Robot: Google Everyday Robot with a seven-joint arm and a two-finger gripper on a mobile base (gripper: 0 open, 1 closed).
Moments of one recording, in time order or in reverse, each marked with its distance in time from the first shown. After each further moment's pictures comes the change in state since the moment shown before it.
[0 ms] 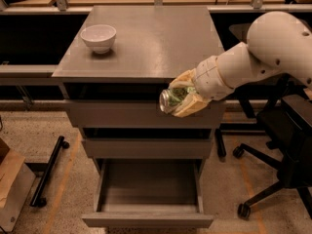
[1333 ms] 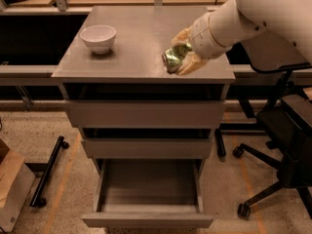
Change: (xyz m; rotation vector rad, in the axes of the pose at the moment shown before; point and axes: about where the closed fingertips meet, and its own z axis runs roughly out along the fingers) arm -0.011 -0.104 -0.039 0.189 0.220 -0.247
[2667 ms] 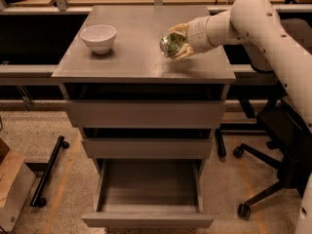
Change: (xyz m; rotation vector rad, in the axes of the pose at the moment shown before) arm 0.068 -0.080 0.079 0.233 -0.137 -0.154
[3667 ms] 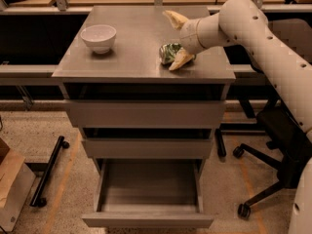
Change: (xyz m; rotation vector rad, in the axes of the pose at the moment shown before) arm 0.000 0.007 0.027 -0.013 0.022 -0.009
